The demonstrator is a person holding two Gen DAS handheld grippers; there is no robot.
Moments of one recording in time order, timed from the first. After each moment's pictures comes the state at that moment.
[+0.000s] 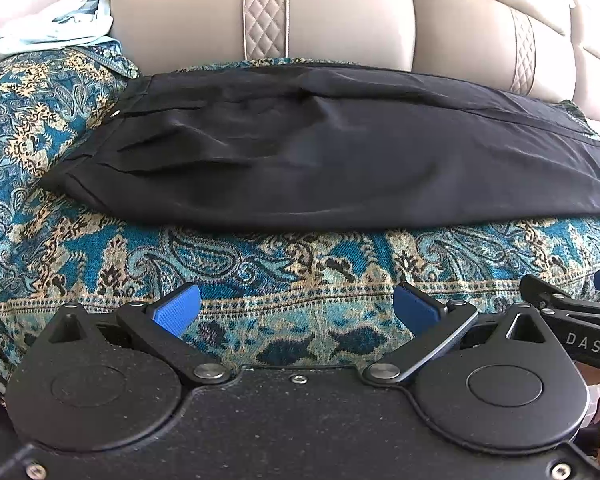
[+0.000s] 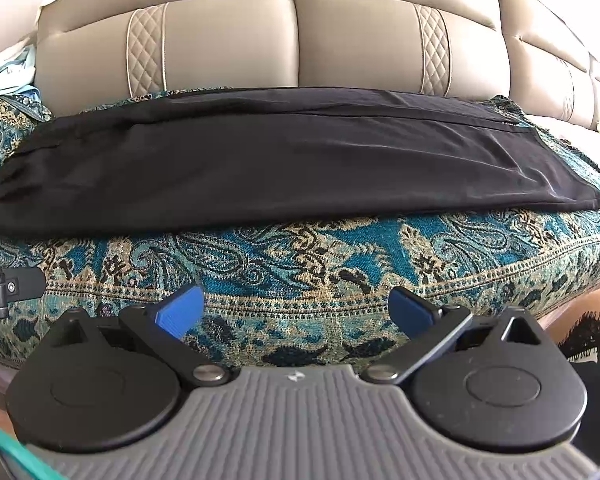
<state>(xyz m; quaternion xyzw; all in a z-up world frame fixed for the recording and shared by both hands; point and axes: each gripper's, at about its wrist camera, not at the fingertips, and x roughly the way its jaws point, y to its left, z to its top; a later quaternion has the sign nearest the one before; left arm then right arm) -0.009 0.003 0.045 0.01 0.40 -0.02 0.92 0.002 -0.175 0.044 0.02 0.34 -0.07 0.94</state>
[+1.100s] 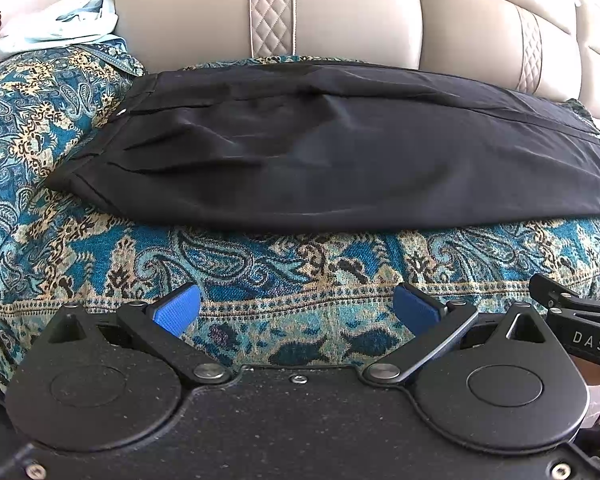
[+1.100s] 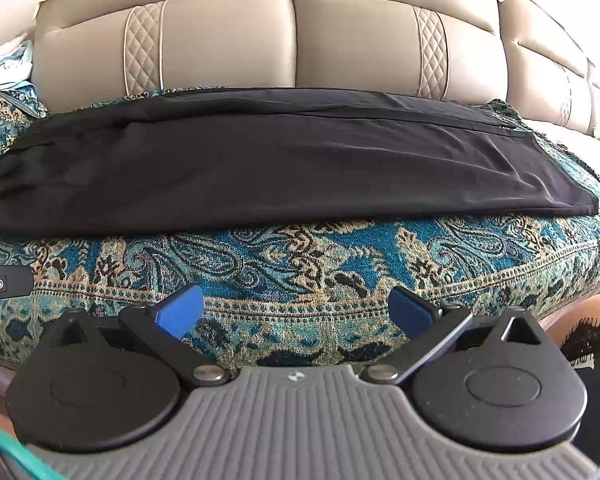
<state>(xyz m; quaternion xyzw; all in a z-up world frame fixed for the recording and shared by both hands) -0.005 0.007 0.048 0.01 0.40 -0.01 0.92 0.006 -0.175 0.038 0.01 0.33 -0.07 0.94</state>
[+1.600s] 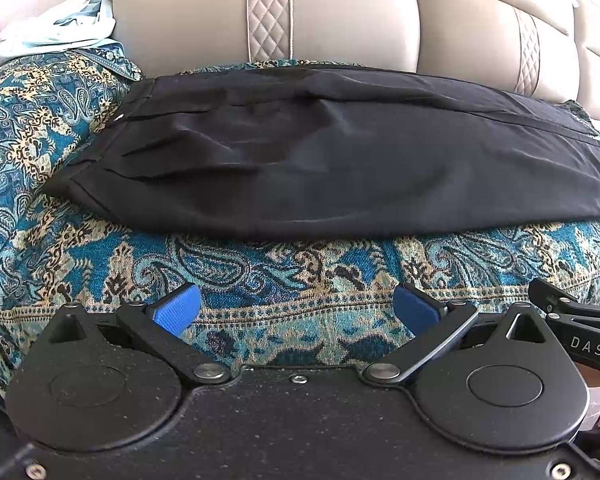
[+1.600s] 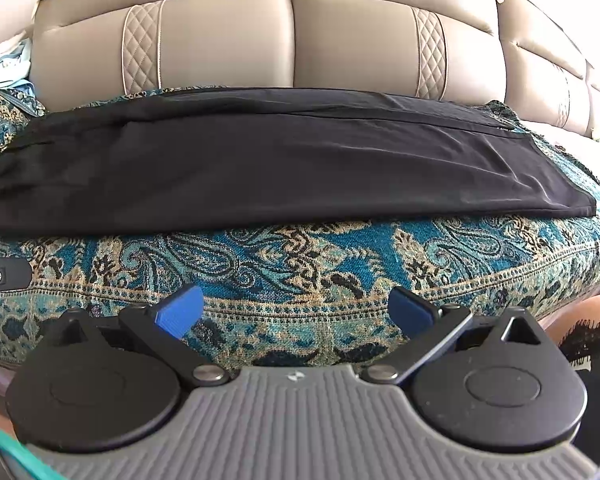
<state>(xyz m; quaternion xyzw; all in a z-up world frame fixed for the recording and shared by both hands) -0.004 0.007 0.051 0.01 0.40 -0.02 0.92 0.005 -0.176 0.036 0.00 0.33 -0.08 0.94</state>
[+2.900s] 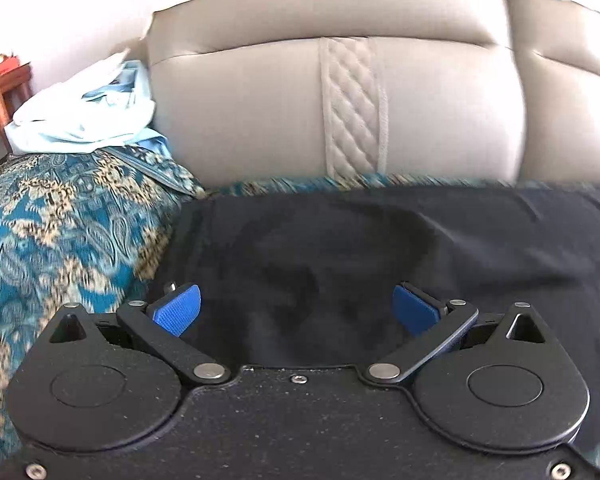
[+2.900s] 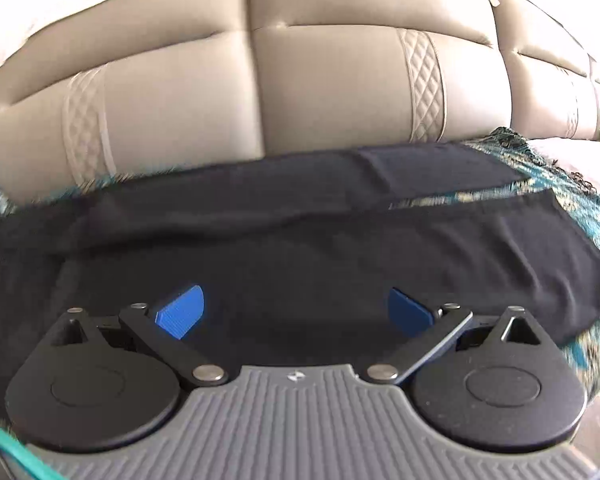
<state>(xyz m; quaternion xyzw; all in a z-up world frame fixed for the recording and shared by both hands) 0.210 0.064 0.140 0.02 0.35 0.08 0.93 0.149 -0.252 0.100 0.06 0.31 -0.09 0.95</state>
